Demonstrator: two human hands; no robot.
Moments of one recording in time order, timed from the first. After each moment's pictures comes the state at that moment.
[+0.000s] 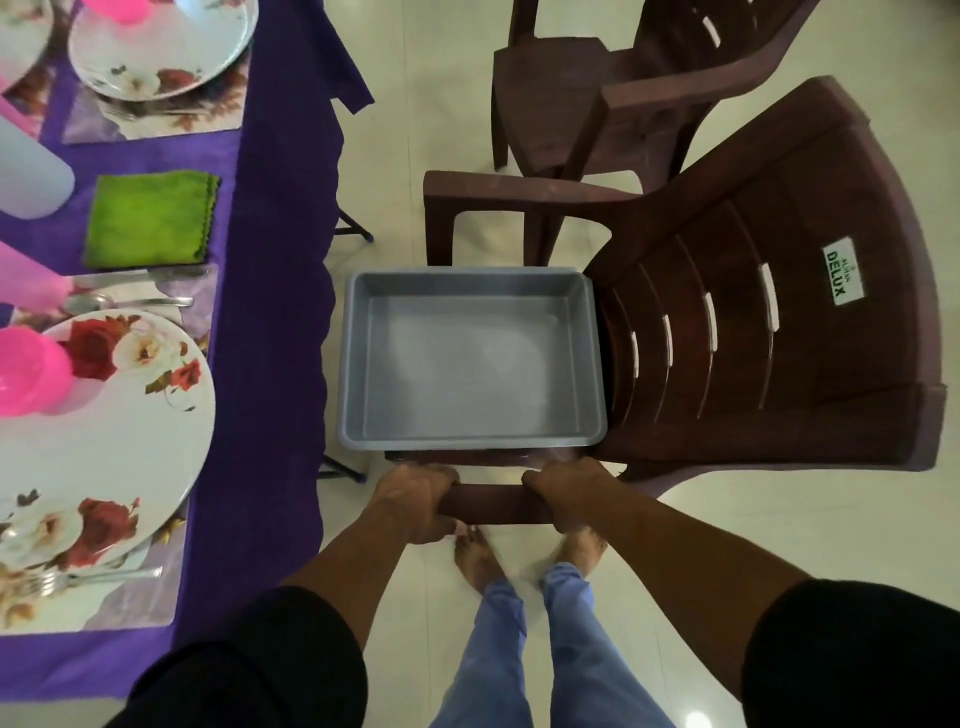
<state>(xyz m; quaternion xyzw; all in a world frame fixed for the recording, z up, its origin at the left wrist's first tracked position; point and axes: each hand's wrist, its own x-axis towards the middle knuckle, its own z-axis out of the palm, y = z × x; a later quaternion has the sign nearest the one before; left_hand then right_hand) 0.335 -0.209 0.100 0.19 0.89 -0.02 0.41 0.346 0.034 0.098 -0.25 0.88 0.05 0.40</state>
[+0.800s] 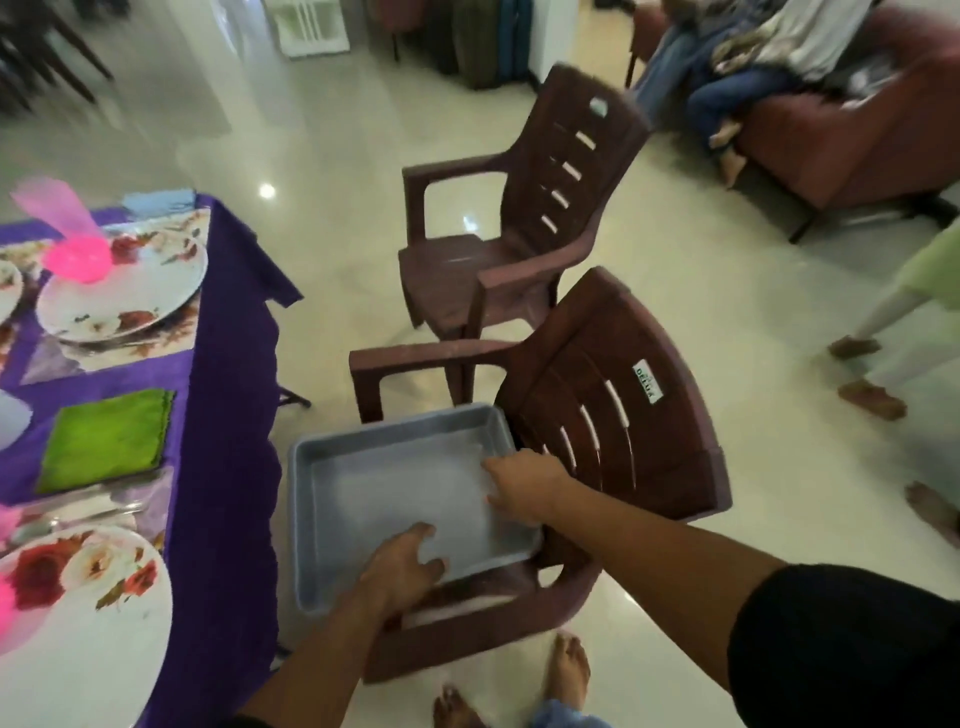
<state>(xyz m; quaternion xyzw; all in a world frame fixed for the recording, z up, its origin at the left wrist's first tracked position) 0.292 -0.174 0.152 0.03 0.89 0.24 0.39 0.255 0.059 0.205 -0.06 0.95 -0.08 0.30</state>
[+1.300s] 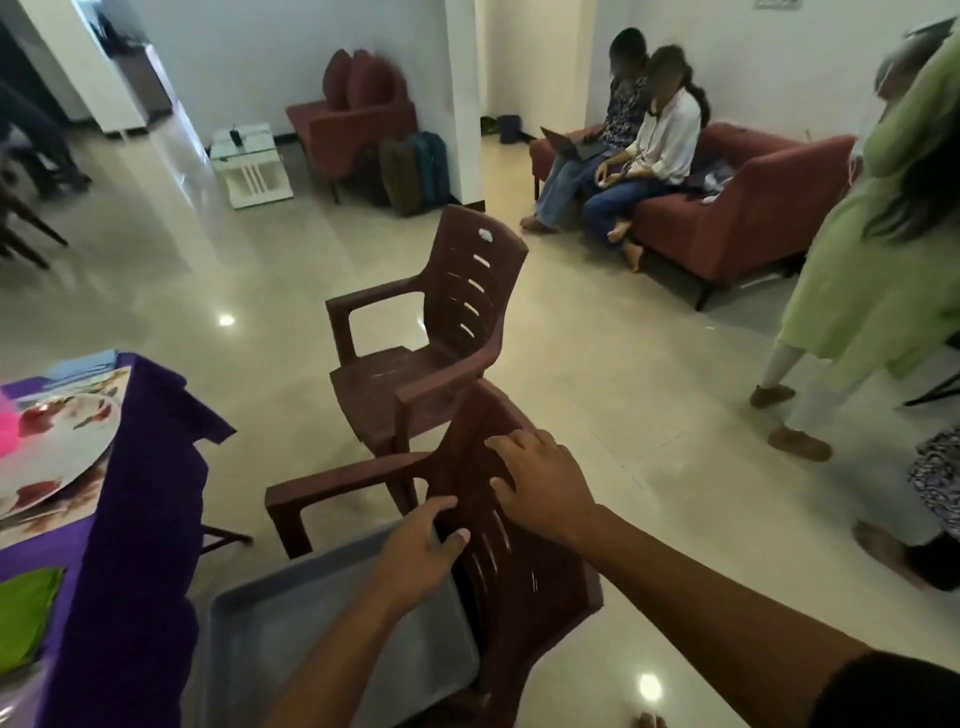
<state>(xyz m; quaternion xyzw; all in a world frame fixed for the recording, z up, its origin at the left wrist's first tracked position) 0.219 0.006 0.306 0.19 0.89 0.37 0.21 0.261 0.217 0.340 0.07 0.98 -0.16 -0.07</state>
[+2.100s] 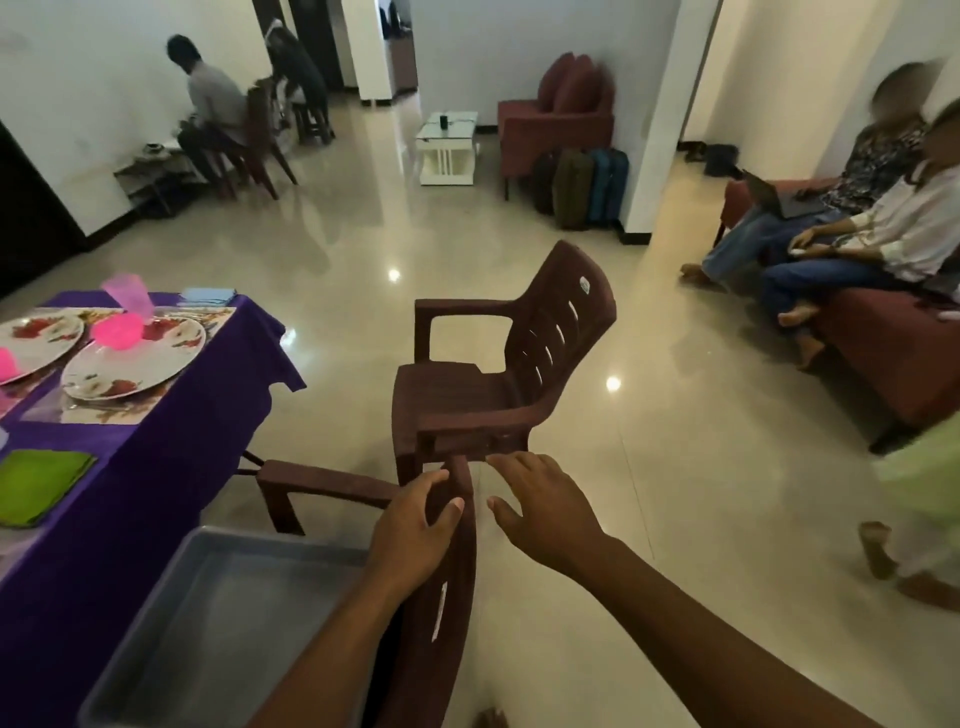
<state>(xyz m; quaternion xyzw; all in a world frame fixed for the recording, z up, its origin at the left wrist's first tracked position) 0.185 0.242 0.331 -0.04 0.91 0.40 0.05 0.171 0.438 0.332 -0.12 0.96 -0.24 -0.02</state>
